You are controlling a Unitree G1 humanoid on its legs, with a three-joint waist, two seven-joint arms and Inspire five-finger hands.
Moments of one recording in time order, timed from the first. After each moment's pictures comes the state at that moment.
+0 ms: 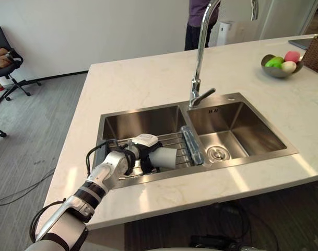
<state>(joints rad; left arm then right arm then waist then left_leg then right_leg) -0.46 0.47 -0.52 0.41 0.75 -0.10 -0.29 0.06 -0.24 0.03 1.01 0.16 0.32 0.33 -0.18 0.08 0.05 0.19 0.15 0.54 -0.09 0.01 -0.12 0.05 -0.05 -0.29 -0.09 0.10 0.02</state>
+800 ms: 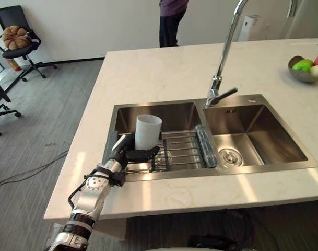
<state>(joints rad) -0.12 0.34 -0.11 0.21 -0.42 -0.09 -0.24 0.09 -0.23 0.00 1.01 0.16 0.29 0.33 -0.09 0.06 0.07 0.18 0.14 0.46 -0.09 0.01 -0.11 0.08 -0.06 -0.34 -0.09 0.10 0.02</state>
